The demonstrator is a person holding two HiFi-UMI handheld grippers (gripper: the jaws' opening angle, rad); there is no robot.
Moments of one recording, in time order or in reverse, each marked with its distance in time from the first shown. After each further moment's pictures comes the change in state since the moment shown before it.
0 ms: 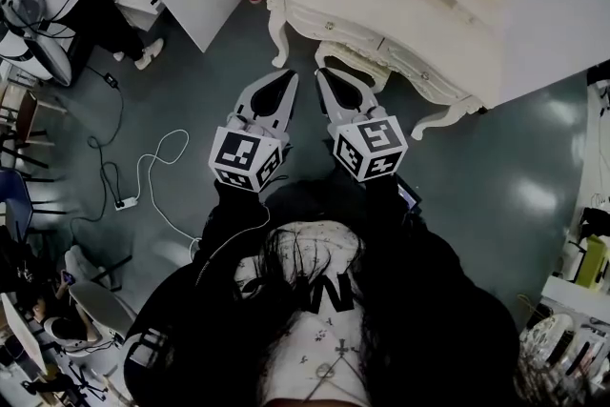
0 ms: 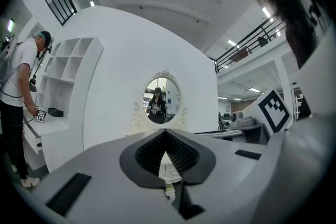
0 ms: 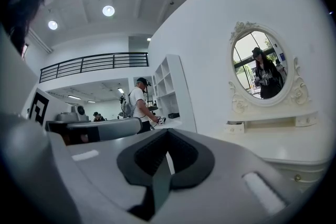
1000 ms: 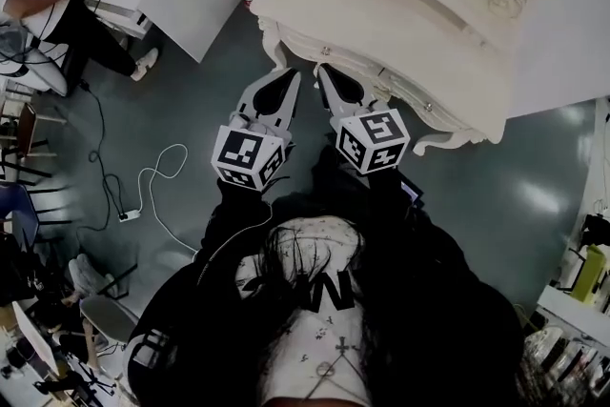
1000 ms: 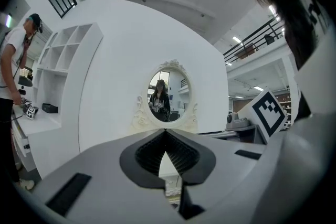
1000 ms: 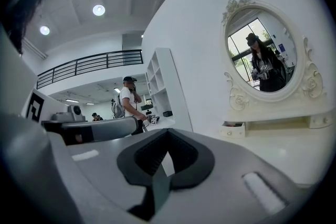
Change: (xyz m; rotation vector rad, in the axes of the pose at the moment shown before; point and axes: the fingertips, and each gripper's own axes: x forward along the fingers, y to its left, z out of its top) left arm 0.138 0.064 -0.001 -0.021 0.044 0.015; right arm 0.105 -0.118 0.014 0.058 0.043 0.014
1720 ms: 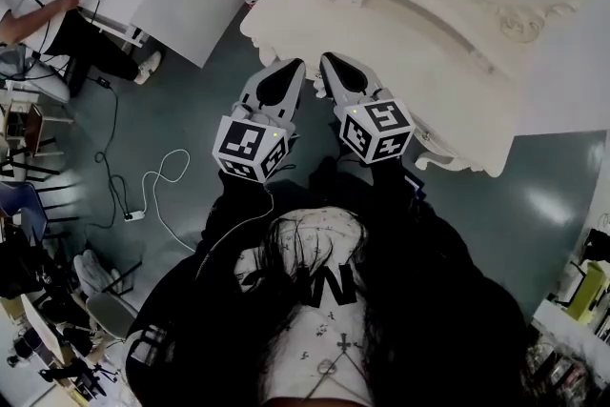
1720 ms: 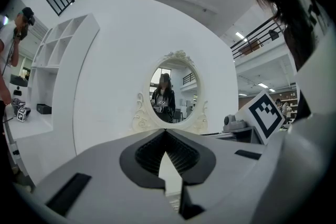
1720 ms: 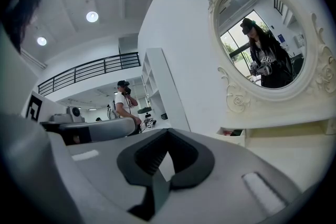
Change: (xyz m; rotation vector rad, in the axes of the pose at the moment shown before) left arm 0.125 0.030 0.015 0.011 0.027 0.017; right arm 0.069 -0.107 0.035 0.063 -0.001 0.039
